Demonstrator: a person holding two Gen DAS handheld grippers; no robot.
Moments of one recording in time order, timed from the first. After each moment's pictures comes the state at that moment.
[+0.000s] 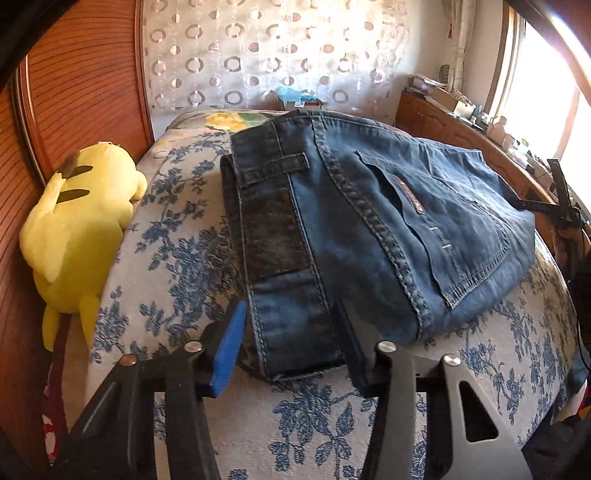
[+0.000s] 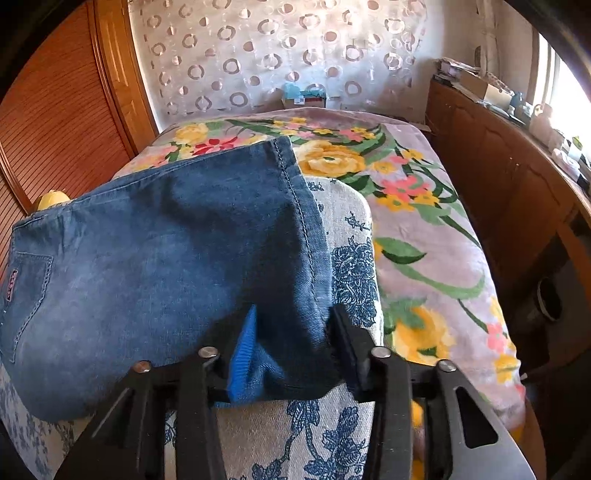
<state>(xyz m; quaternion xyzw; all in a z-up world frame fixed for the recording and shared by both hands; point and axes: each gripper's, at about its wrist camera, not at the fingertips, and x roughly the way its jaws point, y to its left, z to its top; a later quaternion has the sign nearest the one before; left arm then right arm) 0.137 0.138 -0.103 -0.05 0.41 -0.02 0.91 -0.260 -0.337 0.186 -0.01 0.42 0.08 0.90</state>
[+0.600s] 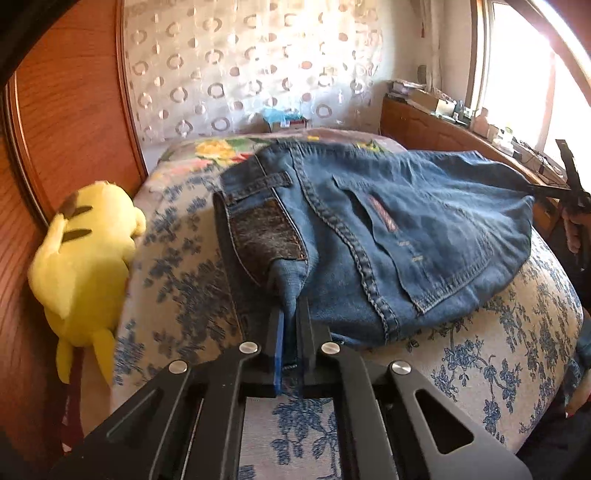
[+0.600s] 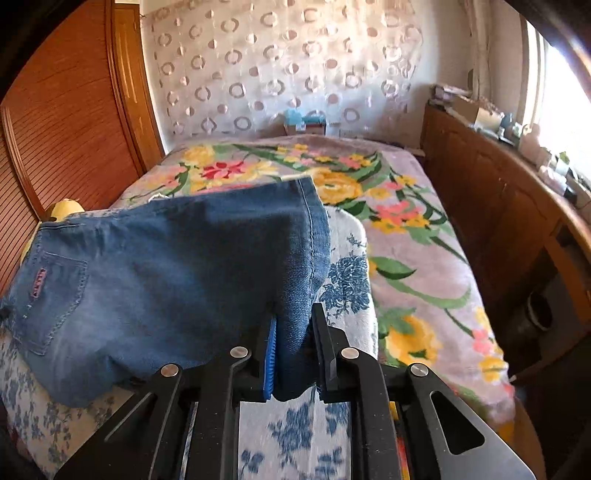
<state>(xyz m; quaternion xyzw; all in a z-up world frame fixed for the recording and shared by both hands) 0.126 0.136 -0.074 0.00 0.37 -0.04 0.93 -0.335 -0.321 0.225 -0.02 0.36 0.06 0.93</state>
